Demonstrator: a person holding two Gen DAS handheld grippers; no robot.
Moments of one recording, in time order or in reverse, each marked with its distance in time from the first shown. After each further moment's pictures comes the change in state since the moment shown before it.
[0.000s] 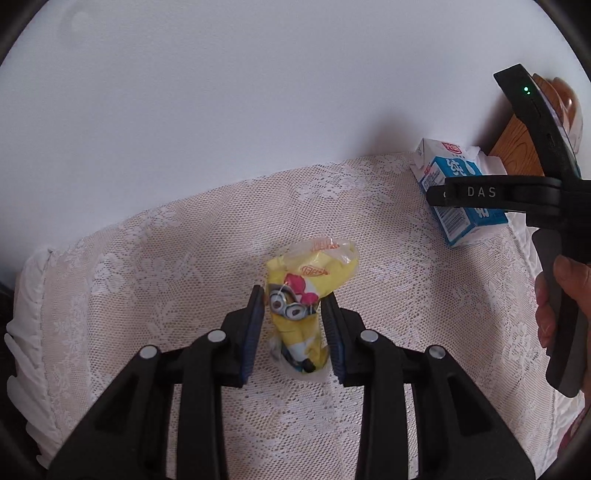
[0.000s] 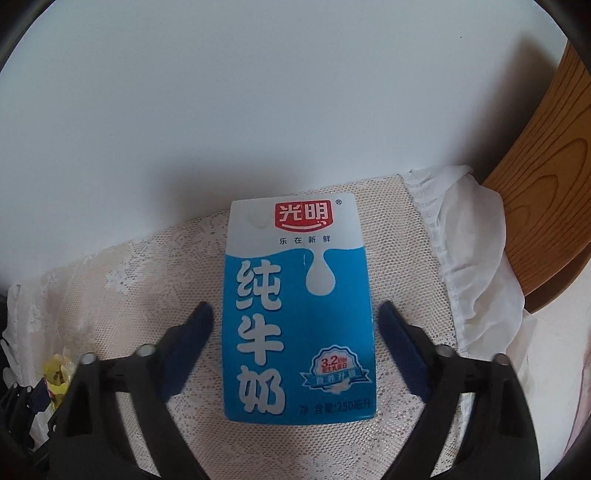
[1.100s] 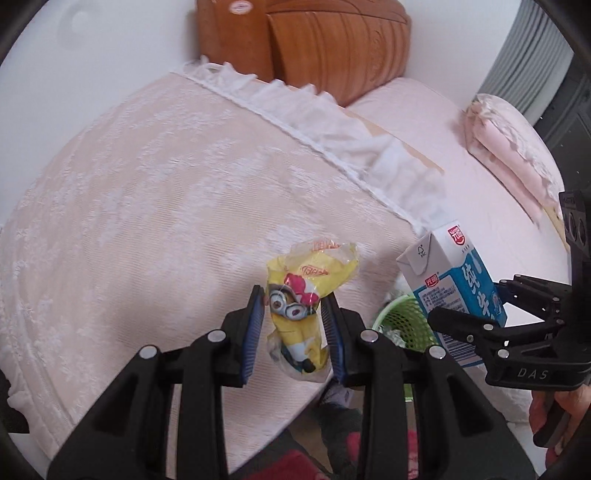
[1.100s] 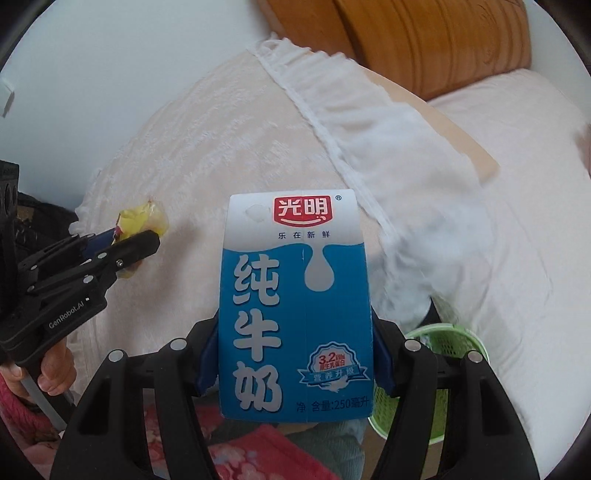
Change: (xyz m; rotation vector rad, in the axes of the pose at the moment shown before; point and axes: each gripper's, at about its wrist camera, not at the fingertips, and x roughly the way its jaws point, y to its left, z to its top) left arm -0.196 -0.197 -0.296 0.482 0.104 -0.332; right arm -0.237 -0.128 -0.455 0.339 0.000 0.144
